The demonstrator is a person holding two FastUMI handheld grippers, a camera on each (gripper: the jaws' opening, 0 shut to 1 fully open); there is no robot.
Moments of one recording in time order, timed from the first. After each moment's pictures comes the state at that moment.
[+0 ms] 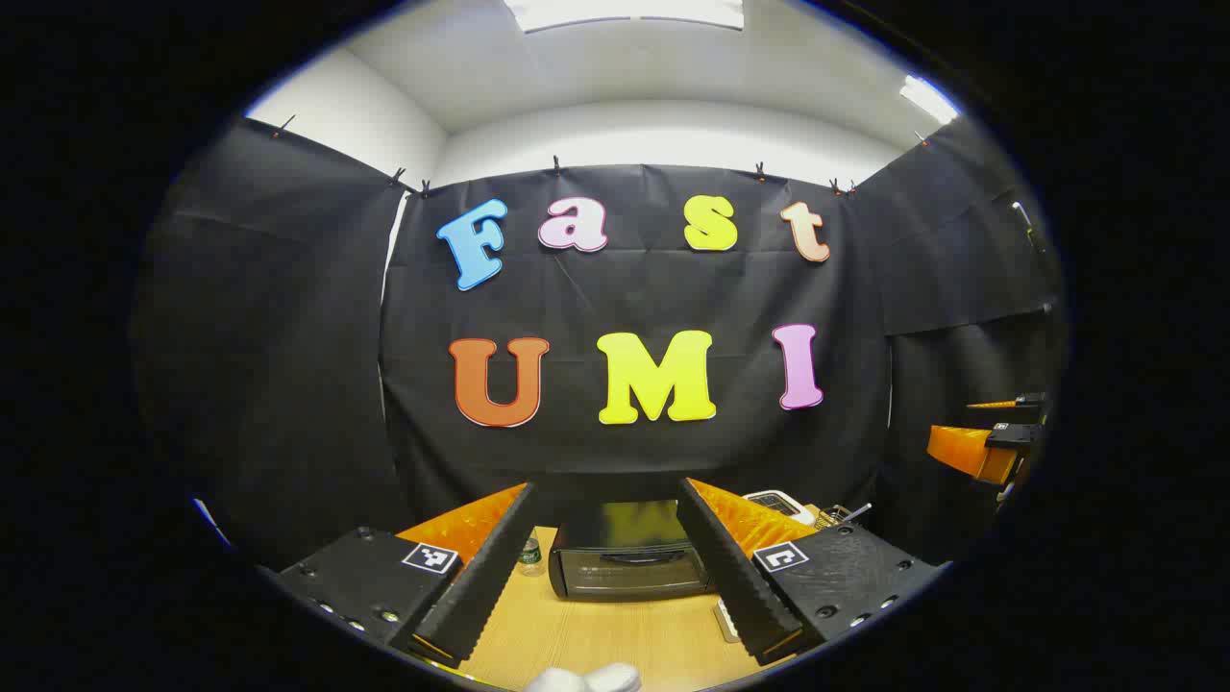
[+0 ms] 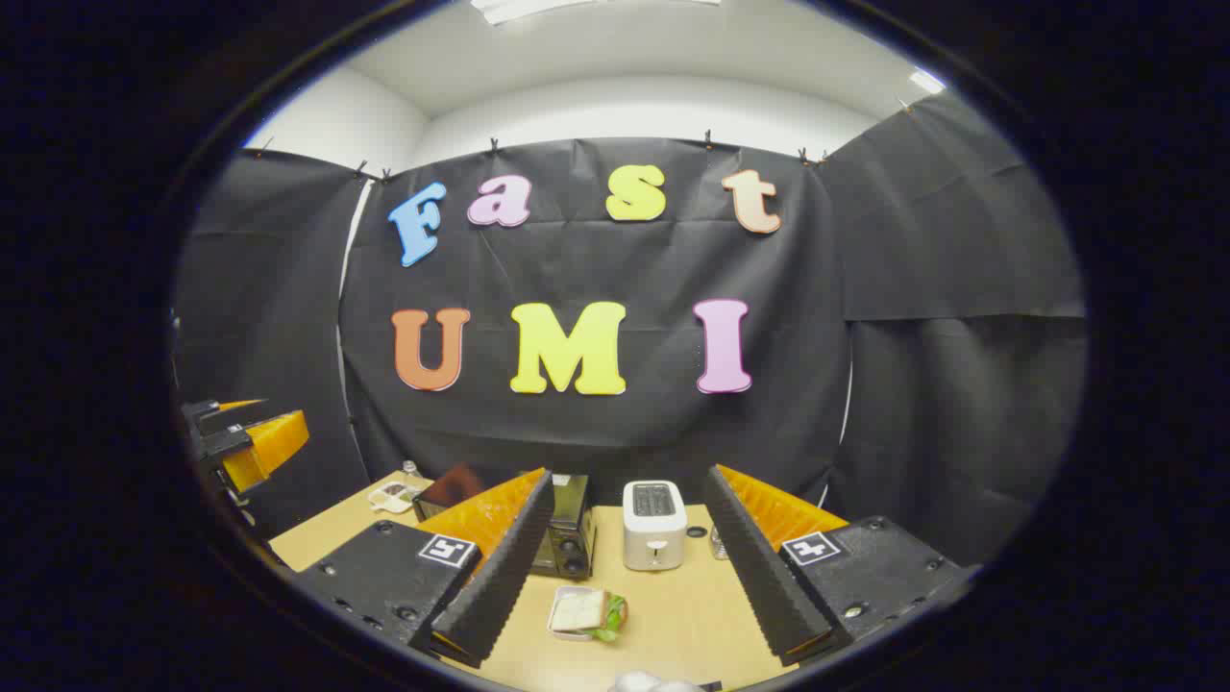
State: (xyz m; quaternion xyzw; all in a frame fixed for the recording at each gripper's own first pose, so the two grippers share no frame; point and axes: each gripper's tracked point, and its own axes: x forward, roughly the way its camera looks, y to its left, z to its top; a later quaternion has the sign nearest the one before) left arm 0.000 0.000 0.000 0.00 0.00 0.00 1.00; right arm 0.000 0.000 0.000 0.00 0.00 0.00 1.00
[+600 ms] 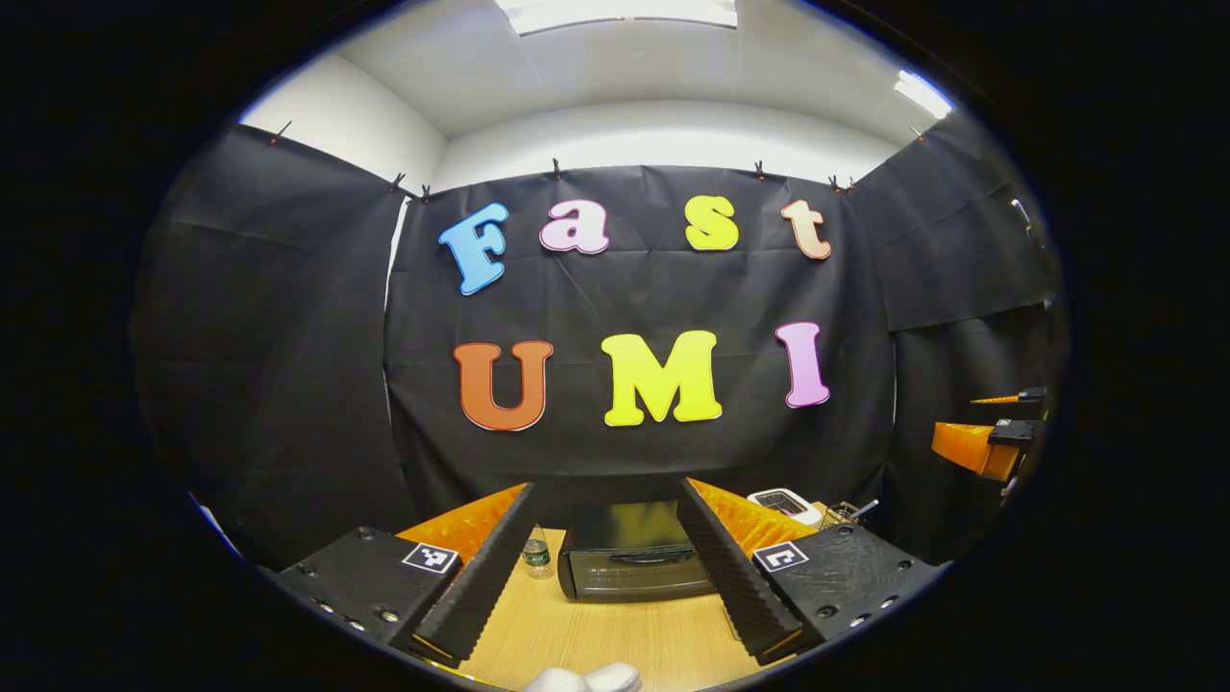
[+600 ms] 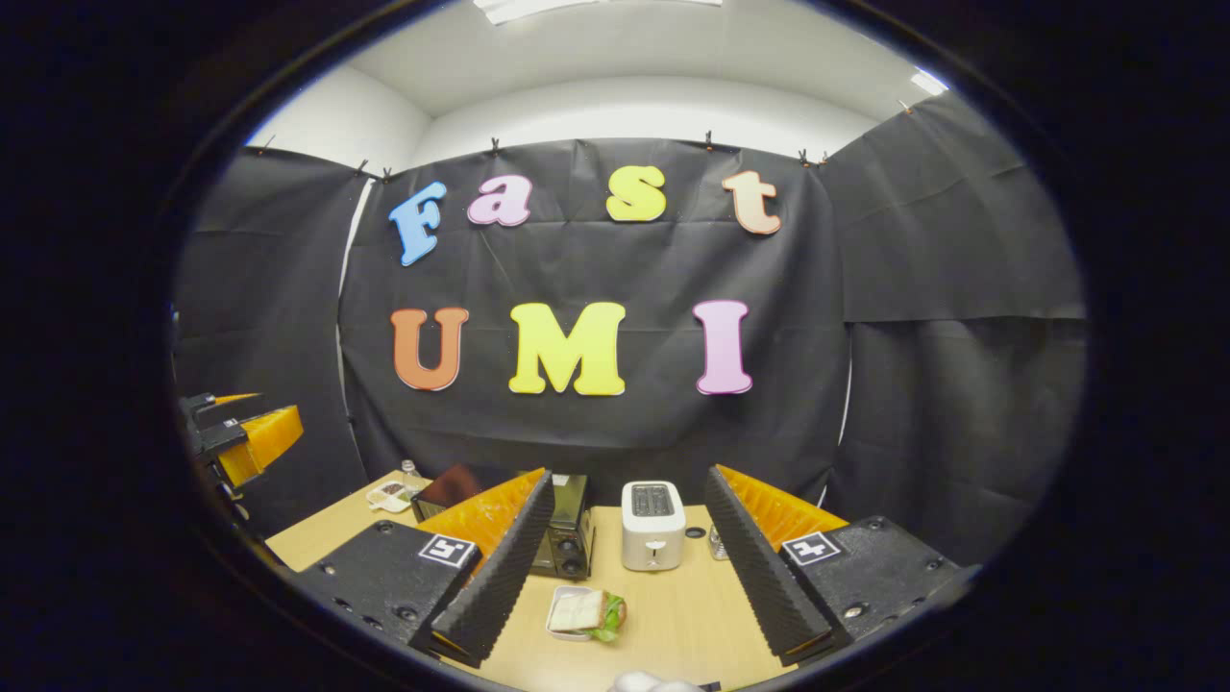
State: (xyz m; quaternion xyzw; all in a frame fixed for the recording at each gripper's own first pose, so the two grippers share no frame) left arm -0.001 0.006 0.001 0.01 0.00 0.01 1.00; right arm 0.002 -0.002 0.000 0.00 0.00 0.00 1.00
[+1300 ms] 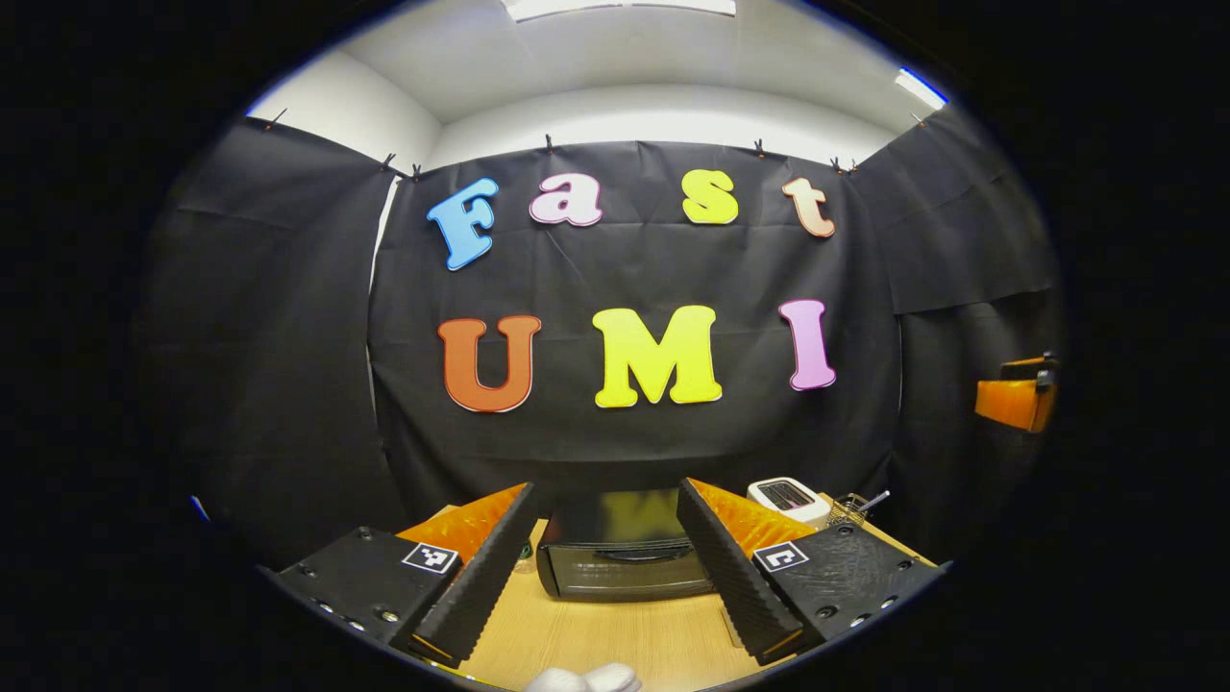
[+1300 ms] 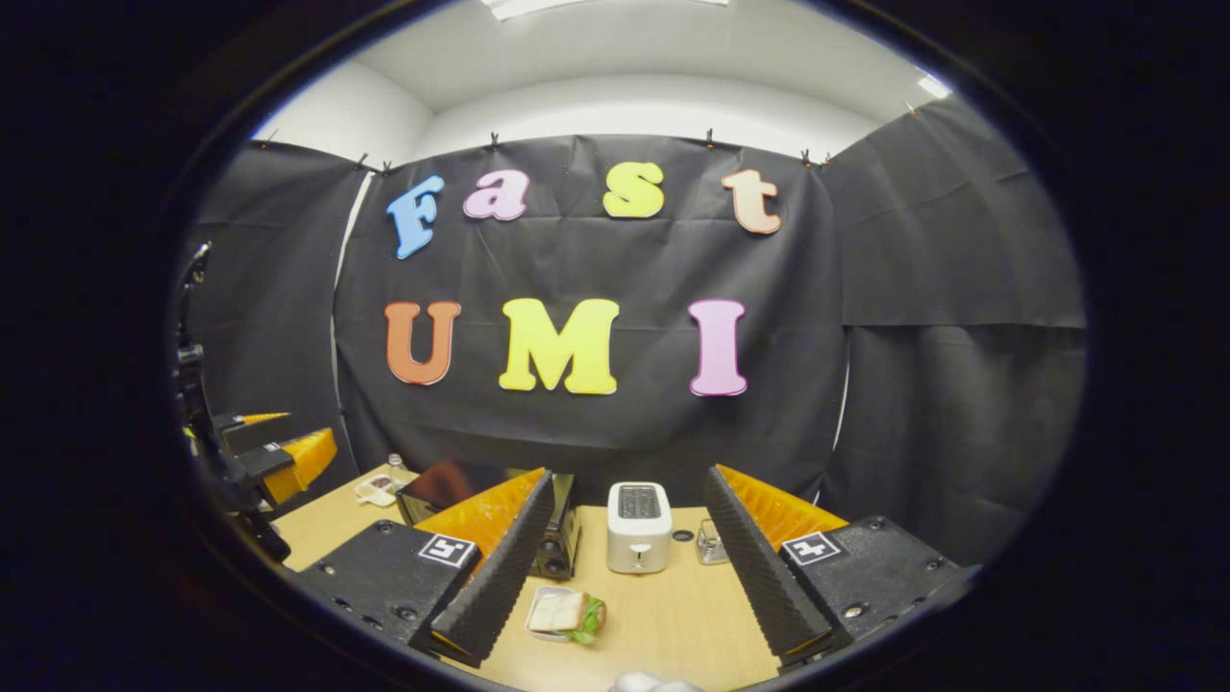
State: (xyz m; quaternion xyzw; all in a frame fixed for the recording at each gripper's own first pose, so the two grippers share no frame) left arm 0.064 -0.020 -0.053 0.01 0.02 0.00 1.00; right arm 0.018 -0.028 0.001 -0.01 0.00 0.00 1.00
